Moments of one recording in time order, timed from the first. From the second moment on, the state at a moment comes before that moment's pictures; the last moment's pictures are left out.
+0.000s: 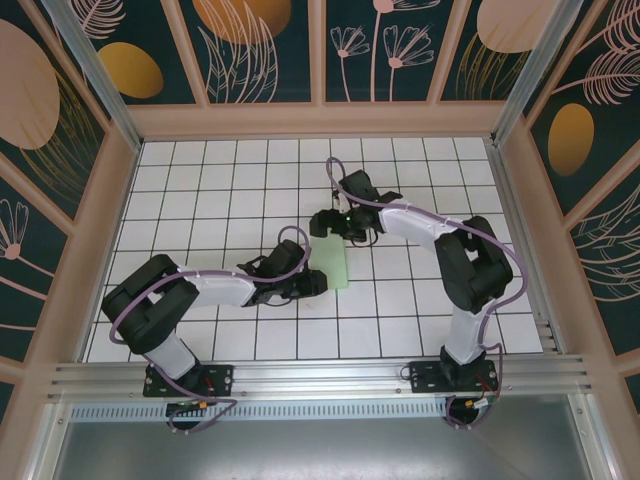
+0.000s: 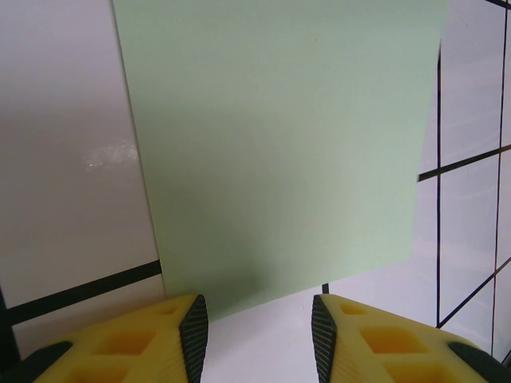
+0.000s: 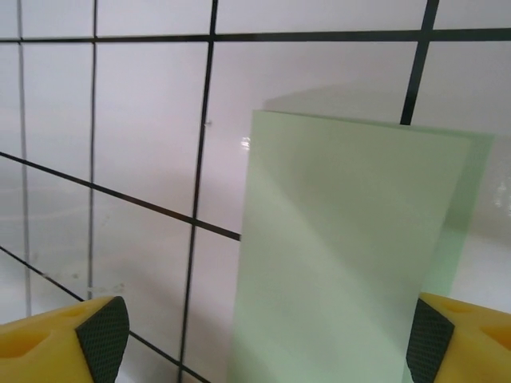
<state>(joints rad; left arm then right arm) -0.82 1.64 0.65 0.13 0.23 -0.92 0.59 1.85 1.26 -0.42 -0.34 0.54</state>
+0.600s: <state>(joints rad) -0.83 1.38 0.61 0.08 0.09 -0.82 0.57 1.85 1.23 -0.40 -0.41 0.57</state>
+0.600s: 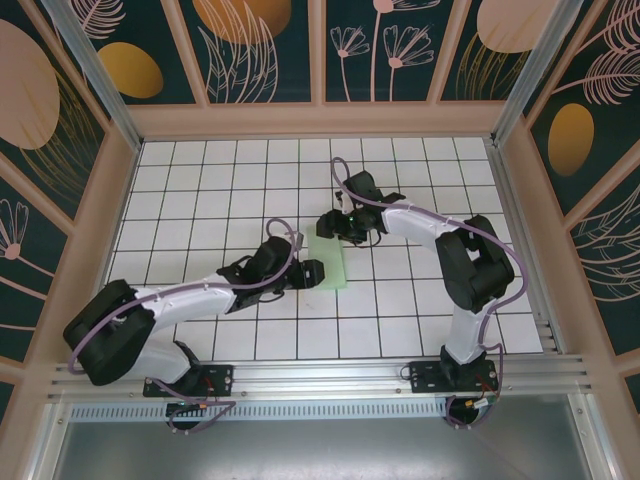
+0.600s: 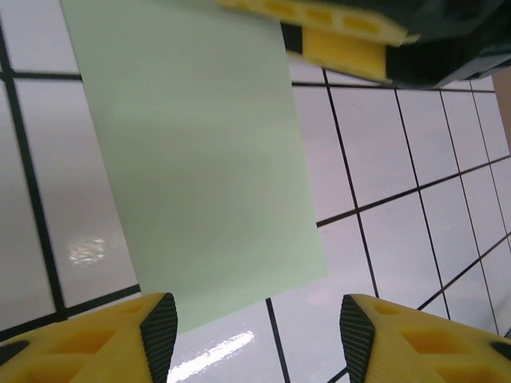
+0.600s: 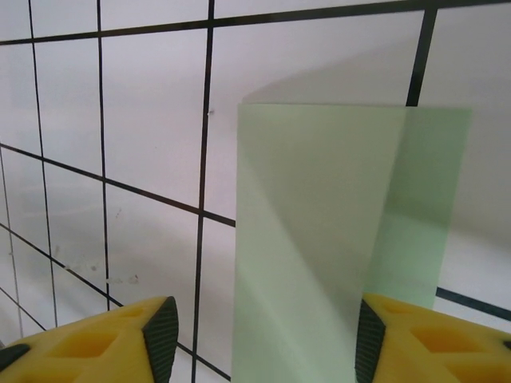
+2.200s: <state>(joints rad) -0.83 1.25 0.58 0.04 0.02 -0.69 0.51 1.76 1.09 -0.43 -0.45 0.59</state>
